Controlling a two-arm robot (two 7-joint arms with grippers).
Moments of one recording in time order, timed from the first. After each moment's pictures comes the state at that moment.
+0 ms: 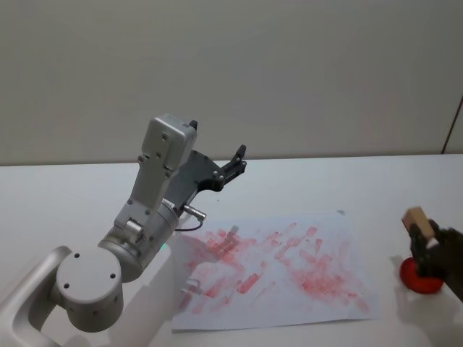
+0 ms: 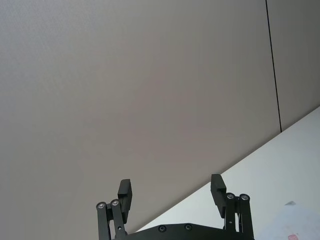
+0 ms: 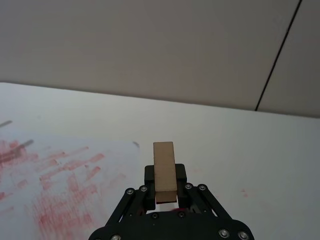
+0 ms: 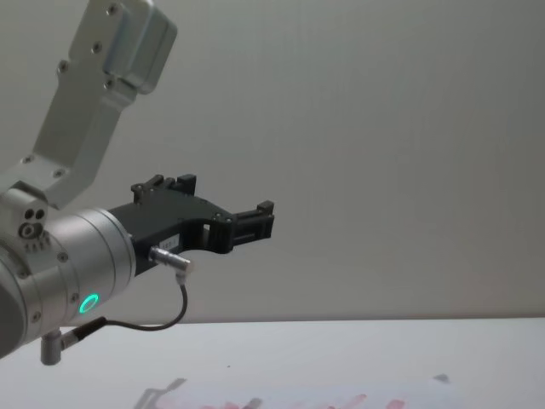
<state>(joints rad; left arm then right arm) -0.24 0.38 0.45 -1.63 -0.20 0.01 -0.01 -0.25 0.35 -0.13 -1.96 0.25 0.30 -0.01</state>
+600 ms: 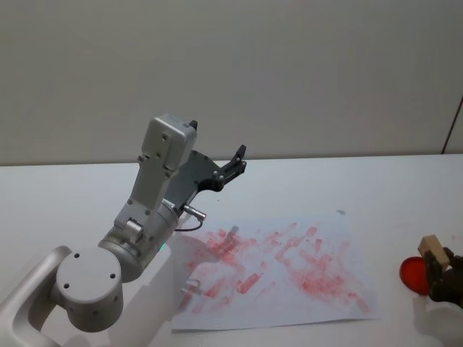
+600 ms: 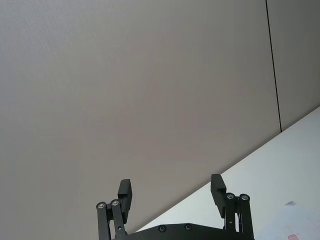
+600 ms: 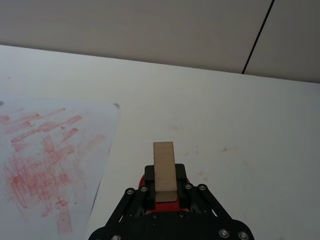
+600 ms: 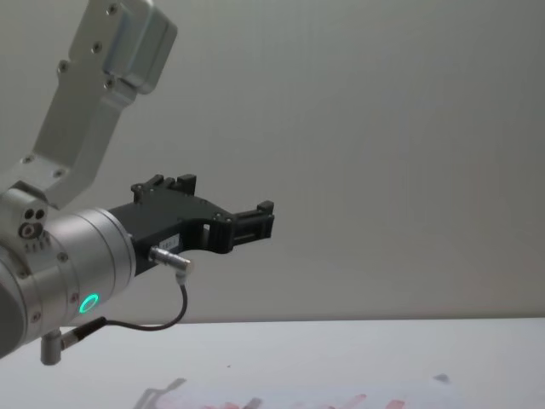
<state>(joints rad) -0.24 0.38 0.45 -1.63 -0.20 0.01 -0.01 -0.30 0.38 -0.10 -1.98 0.26 0.40 -0.05</state>
